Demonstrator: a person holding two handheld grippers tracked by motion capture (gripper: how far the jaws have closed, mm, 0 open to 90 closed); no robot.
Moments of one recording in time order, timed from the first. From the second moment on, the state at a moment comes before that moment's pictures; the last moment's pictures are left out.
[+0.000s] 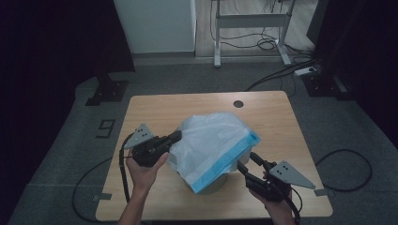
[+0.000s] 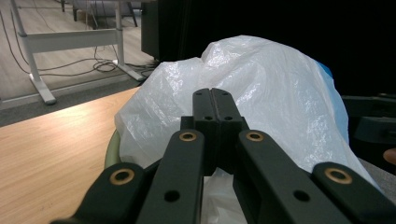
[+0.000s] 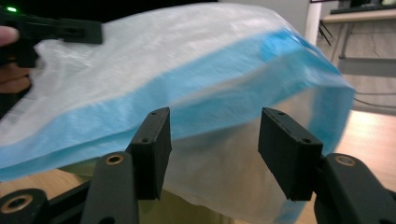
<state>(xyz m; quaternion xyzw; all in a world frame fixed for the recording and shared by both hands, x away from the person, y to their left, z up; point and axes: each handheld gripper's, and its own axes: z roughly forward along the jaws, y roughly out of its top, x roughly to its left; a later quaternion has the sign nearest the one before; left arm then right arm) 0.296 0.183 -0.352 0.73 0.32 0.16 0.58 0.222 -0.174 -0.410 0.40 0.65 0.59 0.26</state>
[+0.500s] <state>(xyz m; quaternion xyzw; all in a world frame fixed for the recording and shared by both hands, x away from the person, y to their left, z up) 0.298 0.184 -0.355 0.73 0.32 0.15 0.58 0.258 -0.177 -0.410 0.42 0.62 0.62 0.22</state>
